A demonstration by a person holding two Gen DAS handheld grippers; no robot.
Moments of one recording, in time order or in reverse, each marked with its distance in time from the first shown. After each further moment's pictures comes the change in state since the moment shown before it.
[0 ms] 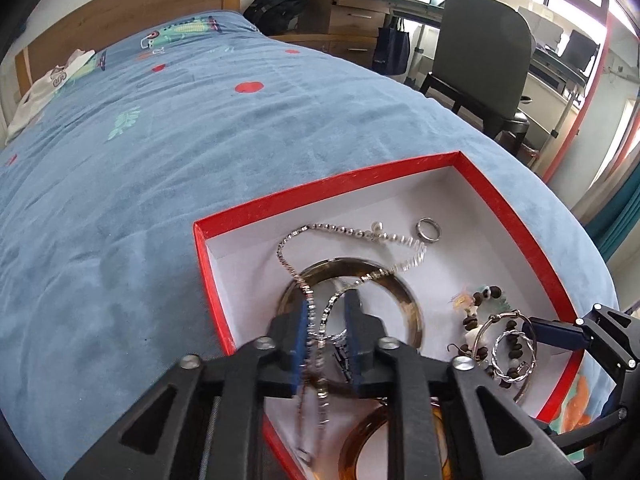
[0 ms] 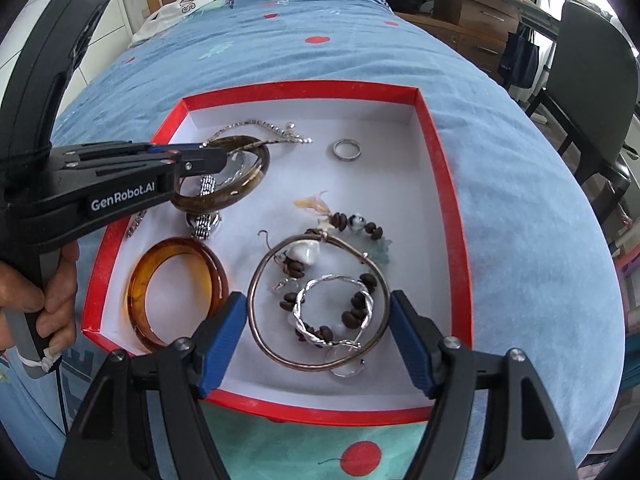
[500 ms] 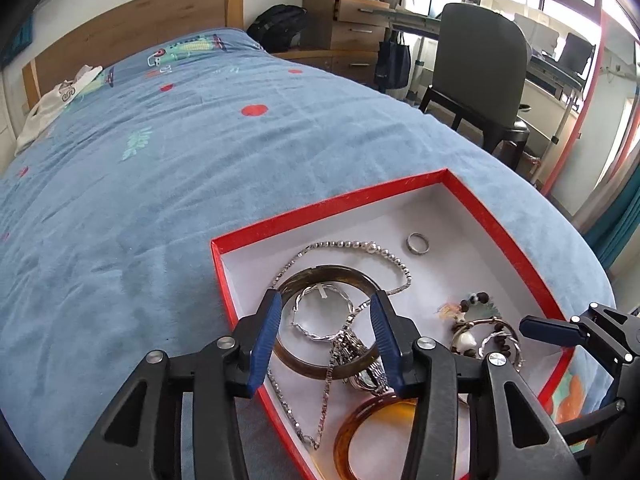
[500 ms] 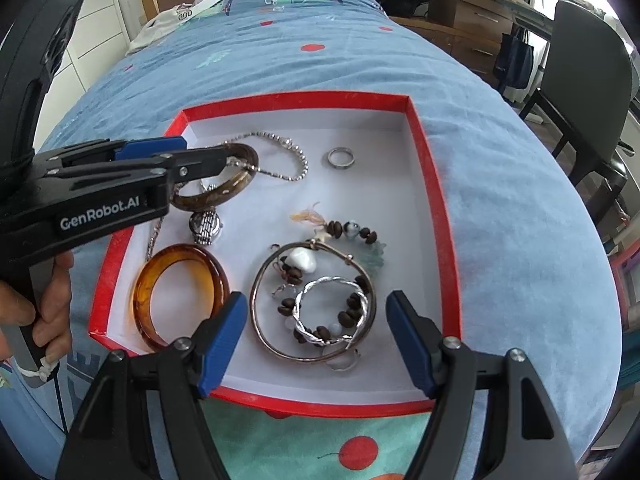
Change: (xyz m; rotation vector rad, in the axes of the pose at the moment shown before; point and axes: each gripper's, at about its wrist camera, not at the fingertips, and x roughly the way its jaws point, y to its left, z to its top) left arm -0.022 -0.005 0.002 0.012 -0.056 0.030; right arm -0.011 -0.004 0.002 0.021 -0.030 0.003
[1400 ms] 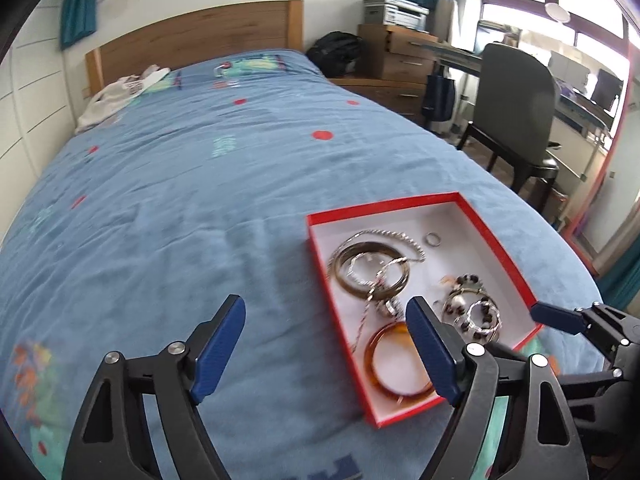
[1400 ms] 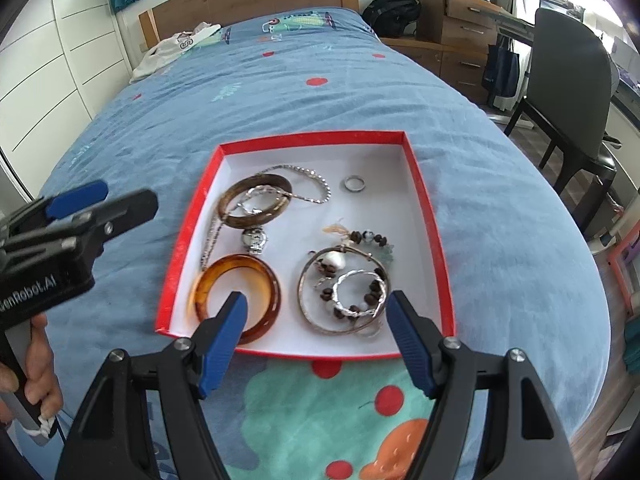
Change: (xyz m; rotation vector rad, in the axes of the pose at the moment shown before) left arm -0.101 0.012 -0.044 -0.132 -0.085 0.166; right arm -0.058 0.023 -0.012 0.047 -0.086 0.008
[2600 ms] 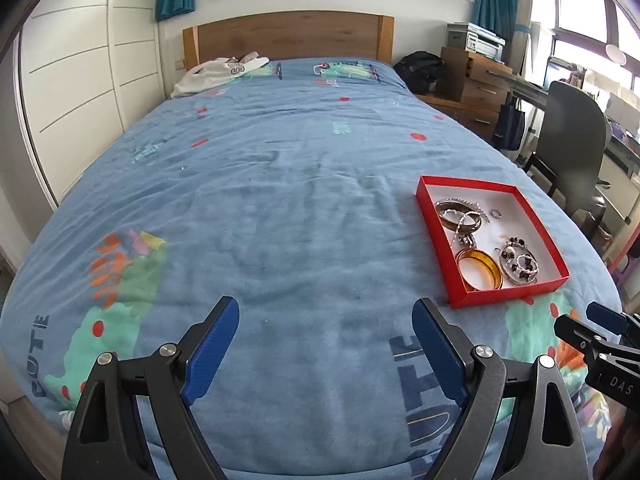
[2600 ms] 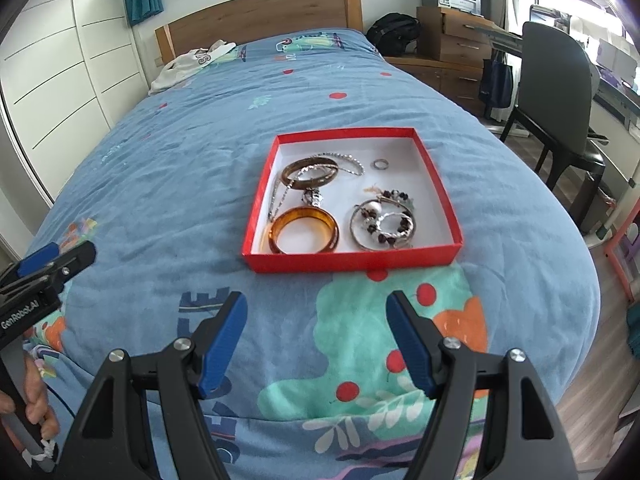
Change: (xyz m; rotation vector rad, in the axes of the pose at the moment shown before) left arm -0.116 0.064 -0.105 -0.184 -0.043 0.212; right arm -0.073 0.042 -0.072 0.008 -0.073 0.004
